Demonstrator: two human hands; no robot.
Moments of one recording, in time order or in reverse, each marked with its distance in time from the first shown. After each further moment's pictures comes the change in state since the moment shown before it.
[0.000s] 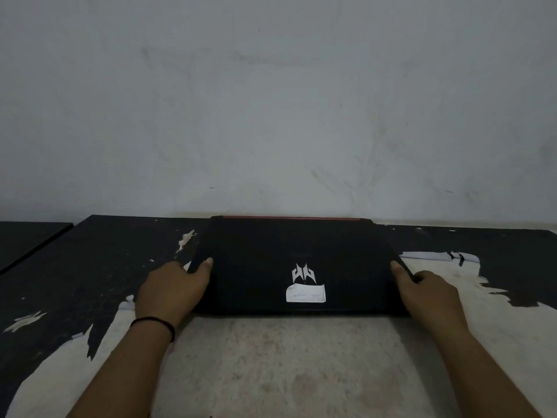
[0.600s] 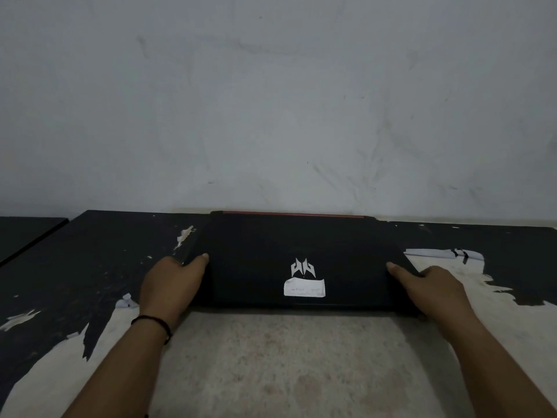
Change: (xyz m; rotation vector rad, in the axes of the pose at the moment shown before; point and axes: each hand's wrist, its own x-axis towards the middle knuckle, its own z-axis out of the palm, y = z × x) left_hand -0.005 0.006 -0.002 -0.310 0.042 -0.047; right_hand 0.005 -0.005 -0.011 0.003 -0.057 0.008
